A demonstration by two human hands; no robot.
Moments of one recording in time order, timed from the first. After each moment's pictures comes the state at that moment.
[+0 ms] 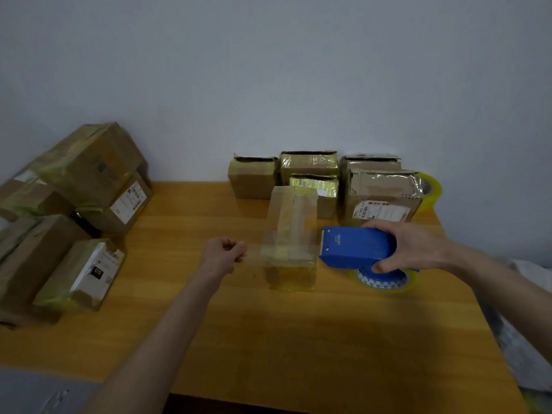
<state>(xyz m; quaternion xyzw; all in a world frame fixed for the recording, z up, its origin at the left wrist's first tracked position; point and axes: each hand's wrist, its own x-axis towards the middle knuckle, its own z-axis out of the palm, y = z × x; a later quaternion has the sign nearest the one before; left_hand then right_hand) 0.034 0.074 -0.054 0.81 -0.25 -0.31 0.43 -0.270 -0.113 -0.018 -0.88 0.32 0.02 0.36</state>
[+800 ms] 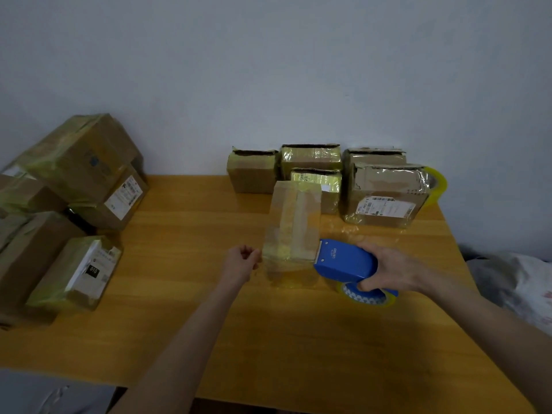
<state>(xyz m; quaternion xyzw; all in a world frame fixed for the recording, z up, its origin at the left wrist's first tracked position) 0.023 0.053 -0.104 0.82 -0.26 -0.32 0.39 -0.250 -0.096 -0.078 -0.85 0.37 0.09 0.37</state>
